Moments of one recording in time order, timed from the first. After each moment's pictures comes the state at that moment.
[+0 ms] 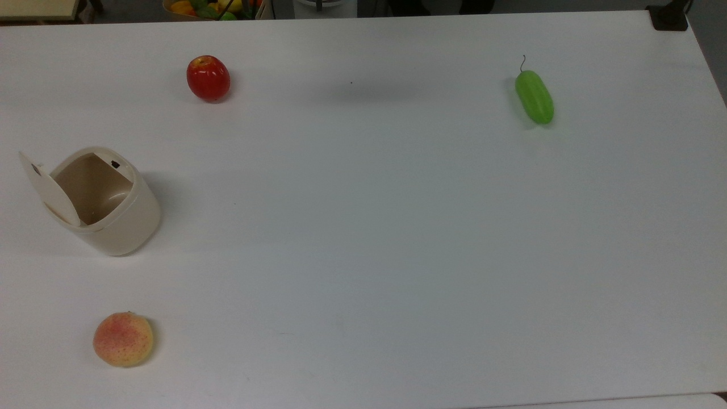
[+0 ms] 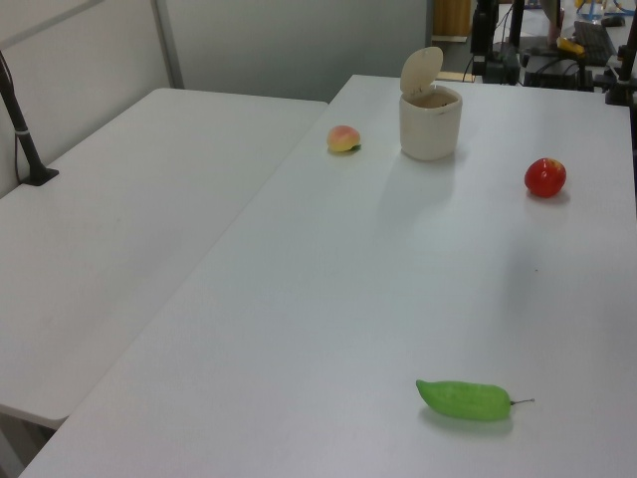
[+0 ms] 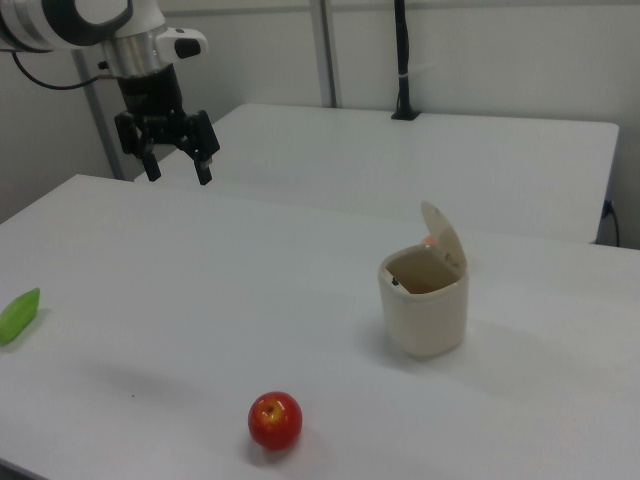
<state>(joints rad) 0.12 0.06 -0.04 -1.49 -0.06 1.55 -0.08</state>
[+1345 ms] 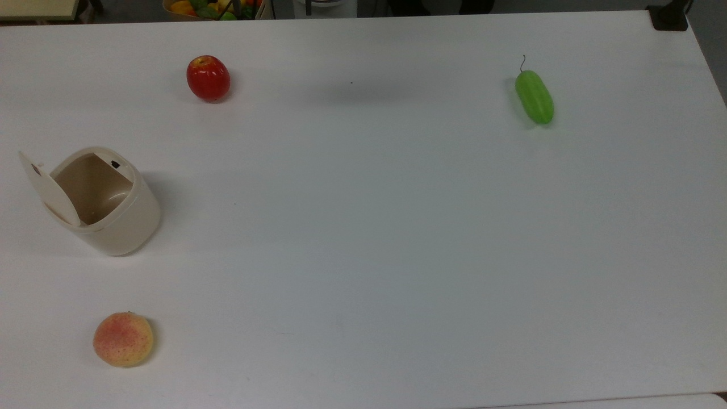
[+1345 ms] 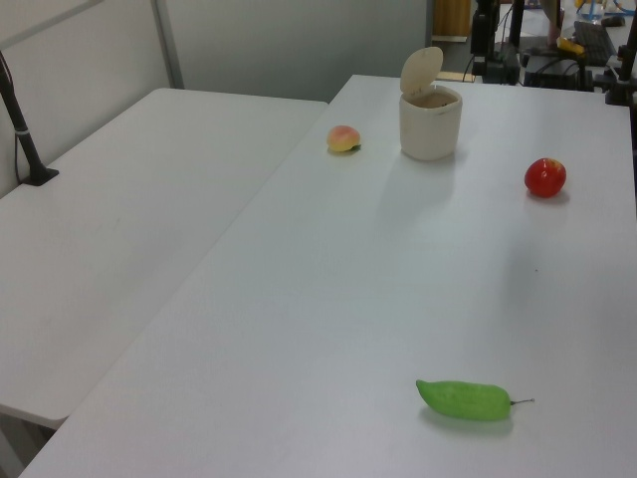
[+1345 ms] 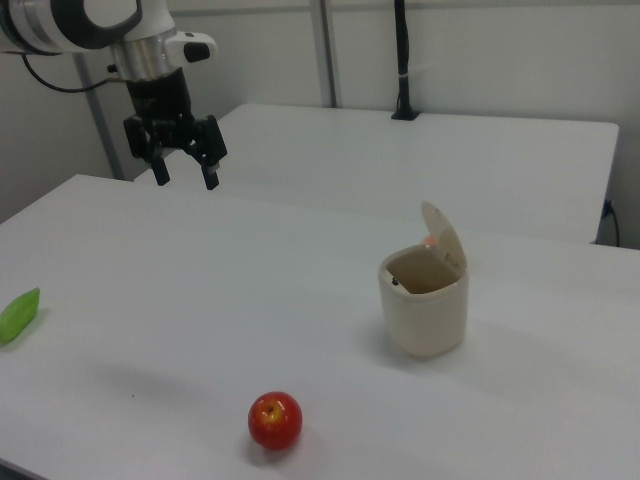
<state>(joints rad) 0.10 0.06 -0.04 -1.49 -0.06 1.55 -0.08</state>
